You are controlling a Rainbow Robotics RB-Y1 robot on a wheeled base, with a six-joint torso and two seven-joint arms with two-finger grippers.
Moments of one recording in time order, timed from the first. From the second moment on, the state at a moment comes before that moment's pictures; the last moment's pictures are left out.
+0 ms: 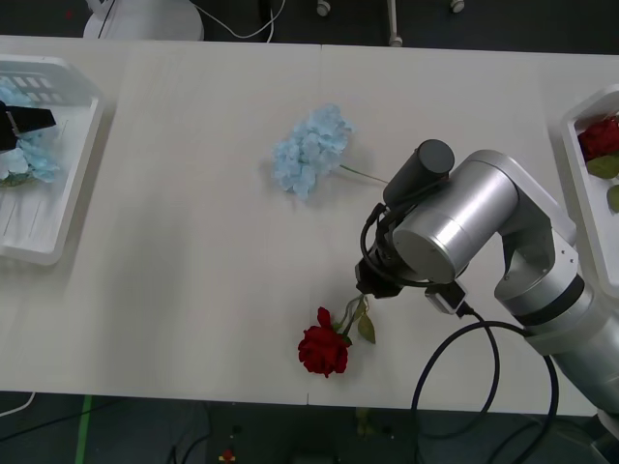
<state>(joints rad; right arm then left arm) -0.49 -0.40 0.52 -1.87 -0.46 1.63 -1.46 -0.30 0.72 0.39 -1.68 1.07 1.20 -1.55</state>
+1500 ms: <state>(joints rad) -0.30 -0.15 0.40 -1.72 -0.11 1.55 -1.44 -0.28 0.62 0.13 -1.69 1.43 1.25 -2.62</state>
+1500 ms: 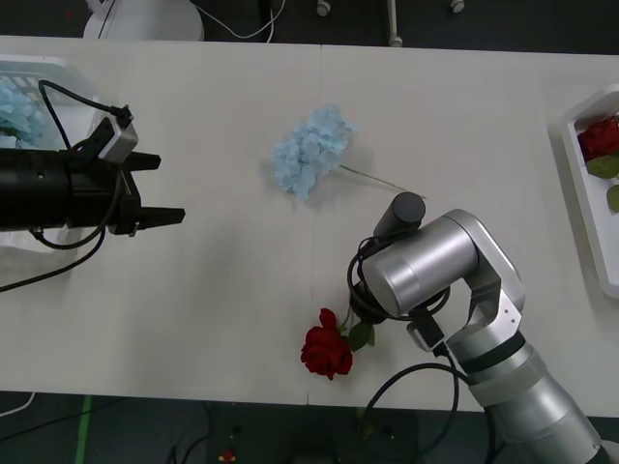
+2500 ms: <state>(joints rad) -0.32 -0.14 0.22 -1.73 -0.33 1.65 -1.28 -0.28 0.62 -0.03 -1.69 1.53 1.04 -2.62</state>
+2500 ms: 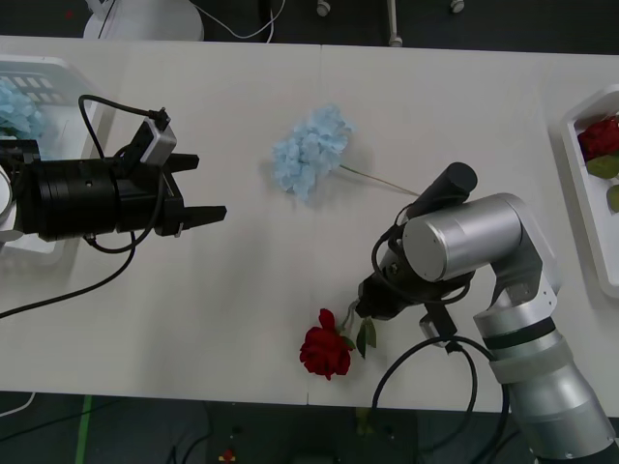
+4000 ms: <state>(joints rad) -0.20 -0.08 0.31 -1.71 -0.11 1.38 -1.28 -0.28 0.62 -0.03 -1.65 1.55 1.04 -2.62</state>
